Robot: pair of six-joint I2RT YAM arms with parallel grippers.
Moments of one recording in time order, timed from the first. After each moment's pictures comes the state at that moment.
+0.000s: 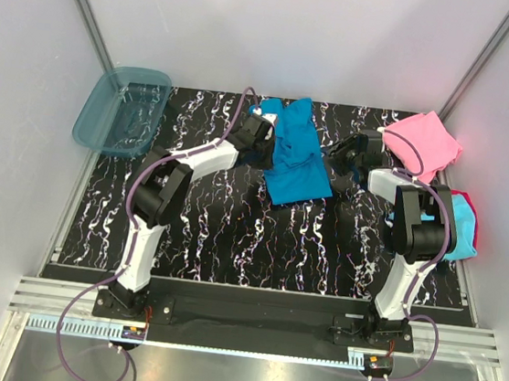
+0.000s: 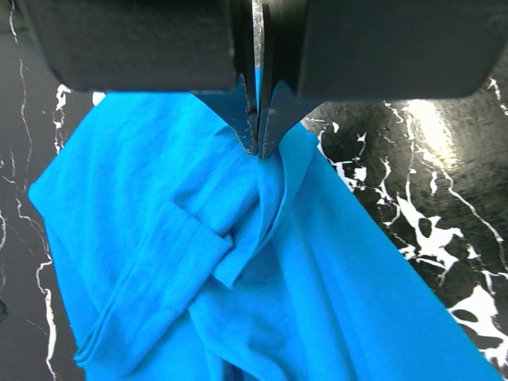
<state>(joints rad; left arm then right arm) -0.55 2.14 1.60 -0.25 0.10 -0.44 0.14 1.93 1.15 0.20 -0.16 1.00</state>
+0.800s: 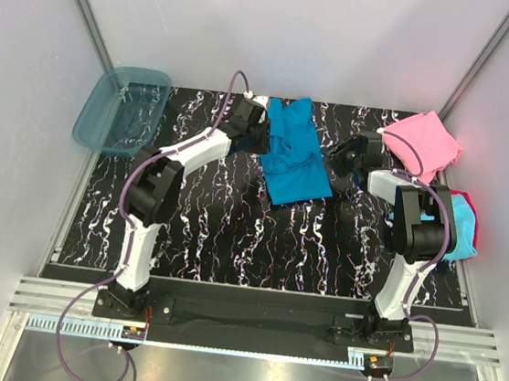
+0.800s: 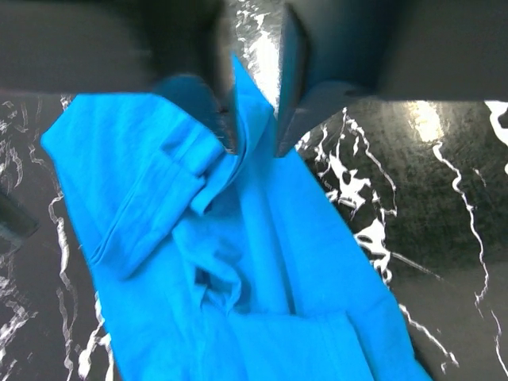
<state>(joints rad) -0.50 2.12 1.70 -0.29 0.04 -0.41 0.14 1.93 1.14 0.21 -0.16 1.00</state>
